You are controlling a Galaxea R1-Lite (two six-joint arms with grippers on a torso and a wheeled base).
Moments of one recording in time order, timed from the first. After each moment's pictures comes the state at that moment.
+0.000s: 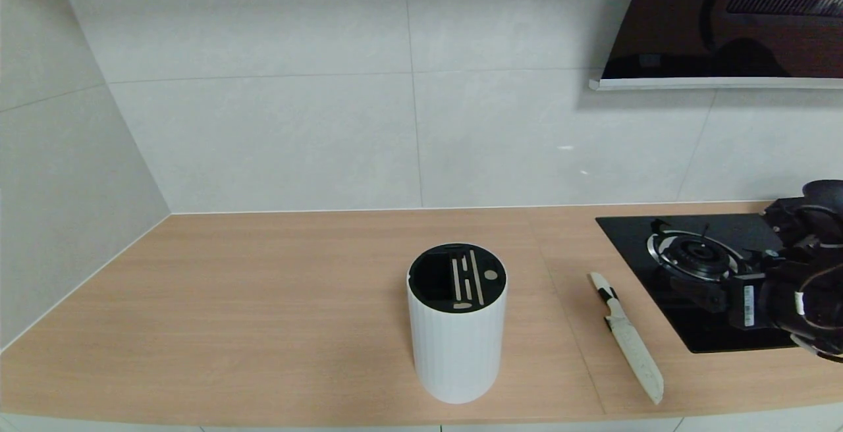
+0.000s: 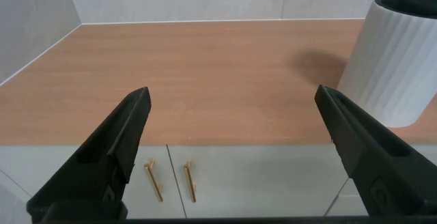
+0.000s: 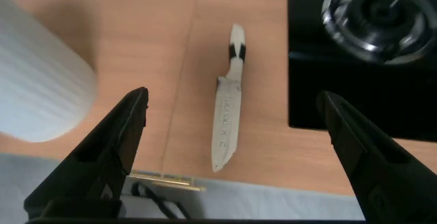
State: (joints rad) left arm 0.00 0.00 0.00 0.00 0.02 0.01; right arm 0.13 1.44 -0.50 -0.48 -0.01 0.00
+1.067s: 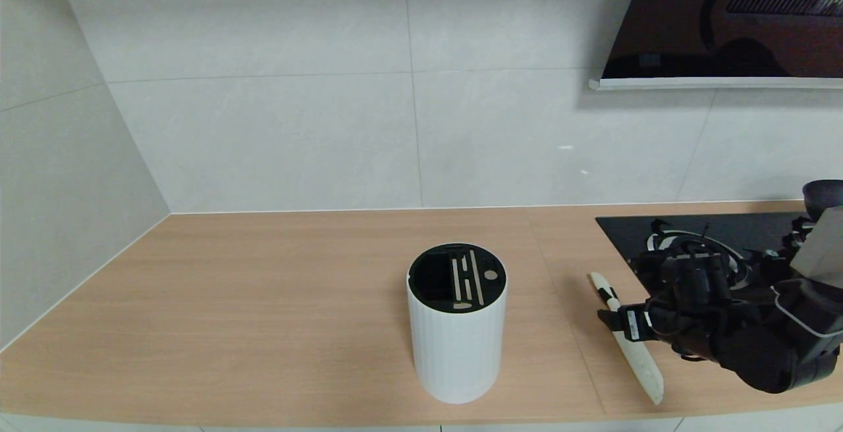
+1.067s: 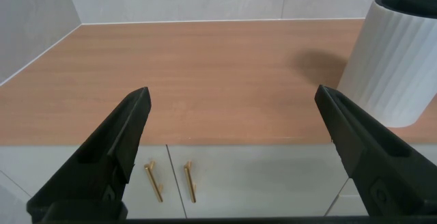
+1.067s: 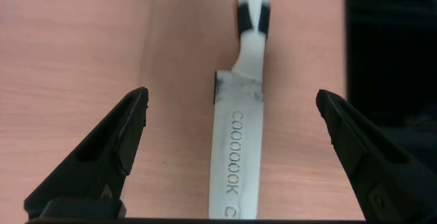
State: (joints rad) left arm 0.00 0.00 0.00 0.00 0.02 0.01; right arm 0.19 2.13 -0.59 -0.90 -0.12 0.02
